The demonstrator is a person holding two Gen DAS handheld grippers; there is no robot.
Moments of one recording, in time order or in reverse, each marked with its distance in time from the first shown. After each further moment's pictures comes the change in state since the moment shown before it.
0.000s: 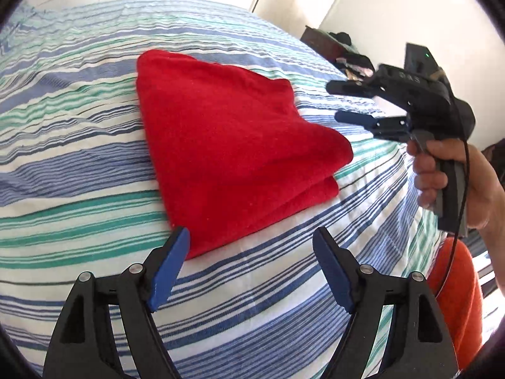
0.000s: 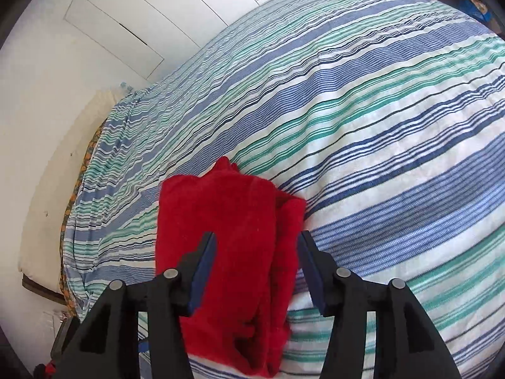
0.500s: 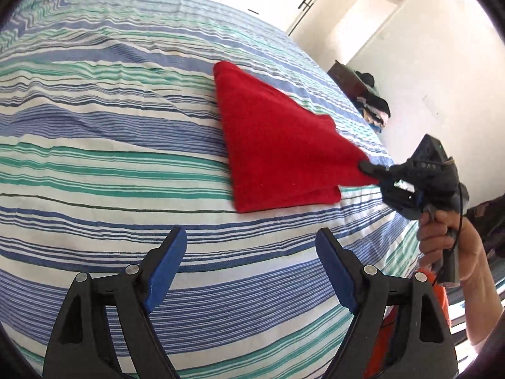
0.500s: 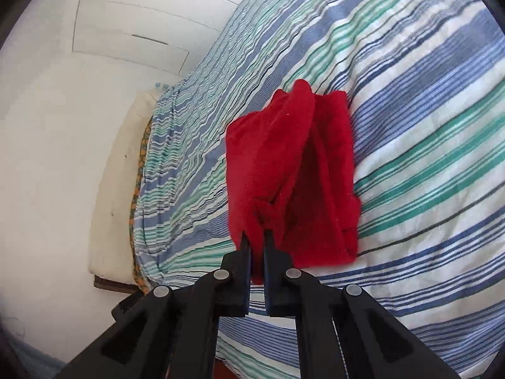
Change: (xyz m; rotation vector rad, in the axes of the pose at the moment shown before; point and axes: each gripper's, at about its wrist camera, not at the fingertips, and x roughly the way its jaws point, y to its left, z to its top) left arm -0.062 0.037 -0.024 -0.209 -0.086 0.000; right arm -0.015 -0.003 -0.064 0.234 0.142 0.304
